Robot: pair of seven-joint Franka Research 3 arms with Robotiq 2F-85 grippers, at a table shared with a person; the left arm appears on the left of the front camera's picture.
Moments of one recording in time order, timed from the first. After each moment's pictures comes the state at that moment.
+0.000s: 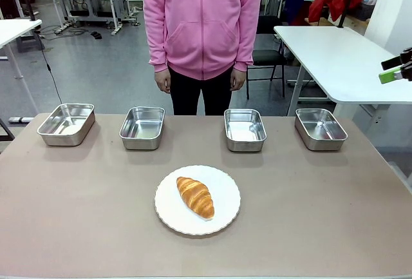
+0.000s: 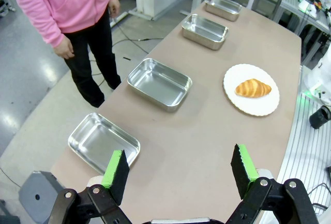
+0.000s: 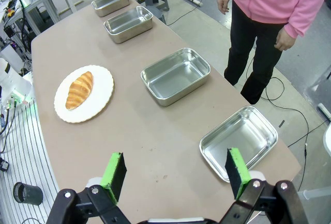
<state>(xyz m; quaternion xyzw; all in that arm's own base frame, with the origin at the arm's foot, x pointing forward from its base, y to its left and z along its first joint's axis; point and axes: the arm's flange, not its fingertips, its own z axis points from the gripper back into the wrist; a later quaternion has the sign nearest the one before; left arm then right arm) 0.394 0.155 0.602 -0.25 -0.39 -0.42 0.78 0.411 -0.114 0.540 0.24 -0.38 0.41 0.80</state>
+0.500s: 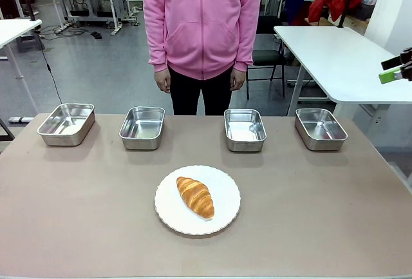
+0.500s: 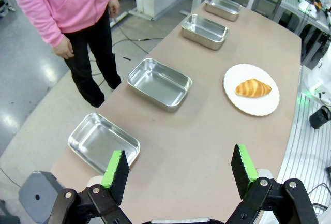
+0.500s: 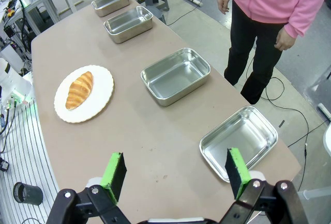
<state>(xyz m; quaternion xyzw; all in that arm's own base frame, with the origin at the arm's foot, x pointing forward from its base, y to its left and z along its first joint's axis) 0.394 0.155 0.602 -0.25 -0.39 -0.42 0.78 0.411 -0.114 0.540 0.24 -0.38 0.41 0.80</state>
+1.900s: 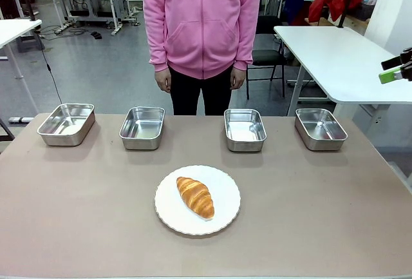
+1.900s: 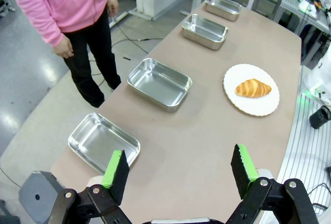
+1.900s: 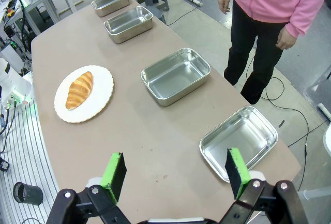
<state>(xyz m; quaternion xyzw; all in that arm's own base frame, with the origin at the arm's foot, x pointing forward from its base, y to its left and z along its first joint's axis) 0.394 0.155 0.602 -0.25 -0.39 -0.42 0.78 0.411 -0.114 0.540 0.24 -0.38 0.41 0.80</state>
